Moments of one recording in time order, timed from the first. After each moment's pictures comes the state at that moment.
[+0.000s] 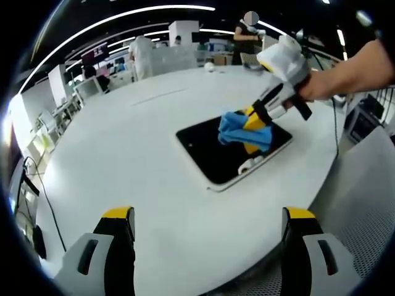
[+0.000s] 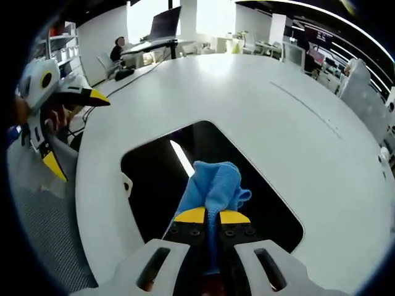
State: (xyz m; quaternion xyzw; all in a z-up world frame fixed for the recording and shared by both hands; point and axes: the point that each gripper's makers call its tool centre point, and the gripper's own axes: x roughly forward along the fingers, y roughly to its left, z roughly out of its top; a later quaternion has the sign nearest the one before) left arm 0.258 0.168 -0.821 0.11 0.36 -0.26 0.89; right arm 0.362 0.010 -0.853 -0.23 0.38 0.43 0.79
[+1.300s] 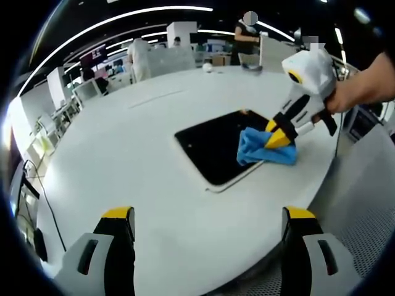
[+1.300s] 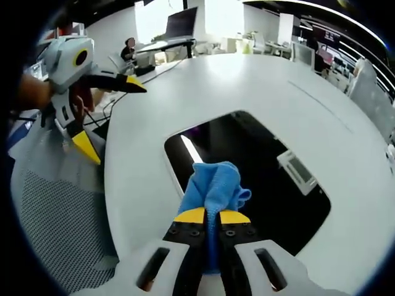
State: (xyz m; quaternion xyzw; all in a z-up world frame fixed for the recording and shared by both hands) left arm 0.258 0.166 -0.821 0.12 0.35 -0.26 0.89; right arm 0.303 0.013 -0.854 -0.22 0.38 0.46 0.77
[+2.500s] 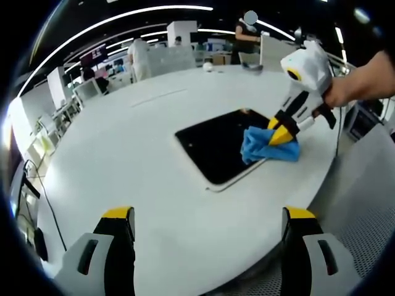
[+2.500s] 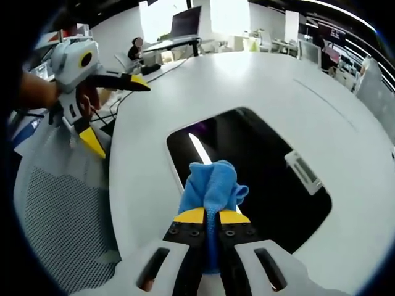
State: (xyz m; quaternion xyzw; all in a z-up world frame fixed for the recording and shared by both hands) left arm 0.258 0.166 -0.822 0.12 0.35 -0.26 0.89; right arm 0.303 0.001 -0.854 -0.21 0.39 0.48 0.75
